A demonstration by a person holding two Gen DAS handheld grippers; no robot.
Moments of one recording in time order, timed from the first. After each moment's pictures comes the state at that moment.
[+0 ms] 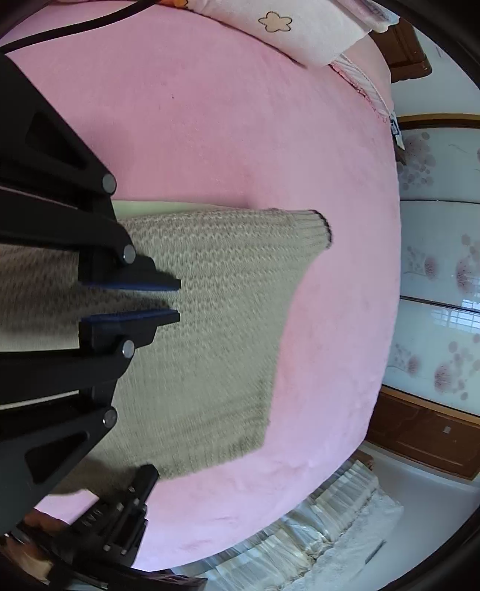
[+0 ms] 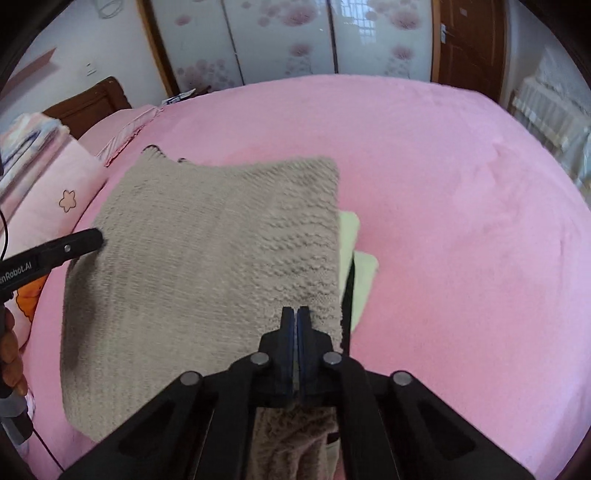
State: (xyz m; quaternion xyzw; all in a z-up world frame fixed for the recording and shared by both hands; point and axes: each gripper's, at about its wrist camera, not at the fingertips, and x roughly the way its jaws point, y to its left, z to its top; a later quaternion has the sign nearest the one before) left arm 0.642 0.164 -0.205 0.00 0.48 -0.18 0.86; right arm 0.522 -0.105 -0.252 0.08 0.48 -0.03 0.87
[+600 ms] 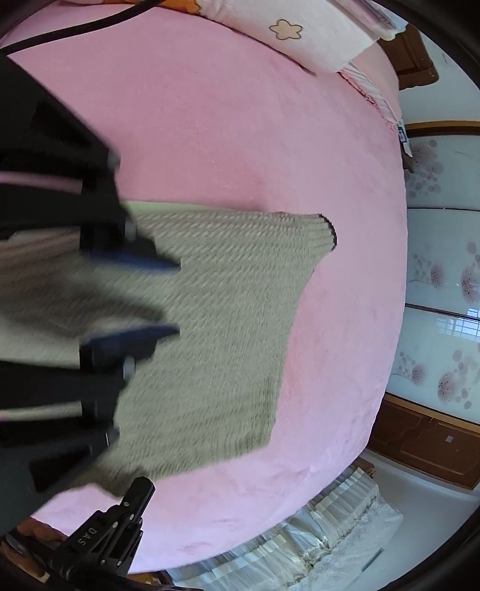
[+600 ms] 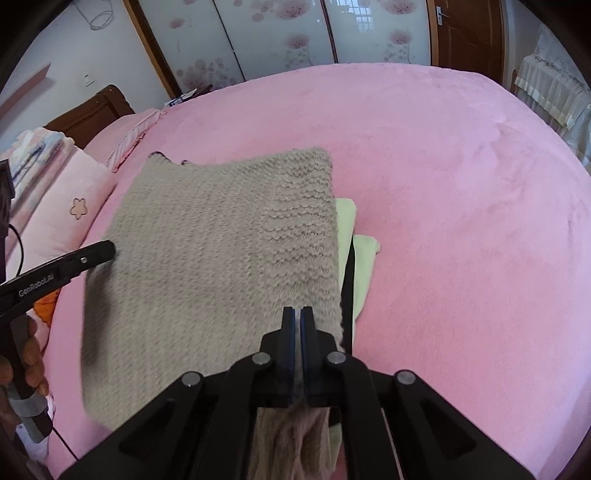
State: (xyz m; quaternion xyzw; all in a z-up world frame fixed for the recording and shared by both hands) left arm 0.625 0.158 -0.186 -0.01 0.49 -0.17 0.86; right arm 0.505 -0.104 -0.221 0.10 0.49 -0.01 0.87
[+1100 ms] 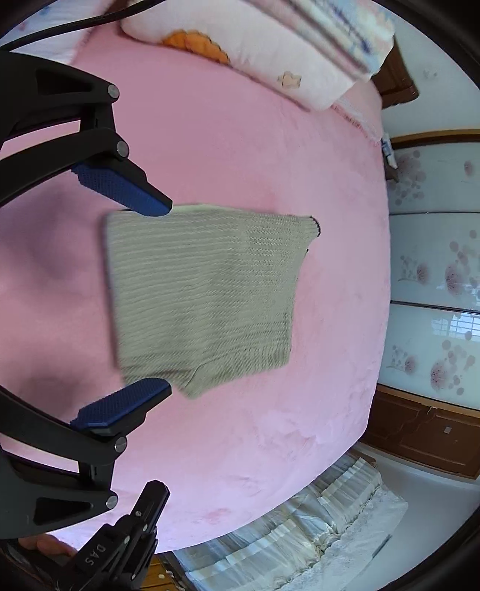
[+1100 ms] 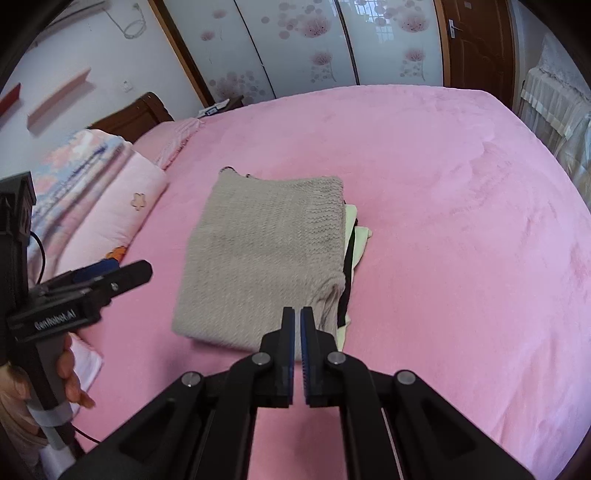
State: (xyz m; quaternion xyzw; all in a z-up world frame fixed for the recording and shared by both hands) left arm 0.463 0.129 -0.069 0.02 0.48 -0.14 0.87; right arm 0.377 -0.107 -0.097 0.11 0.48 0.04 0.87
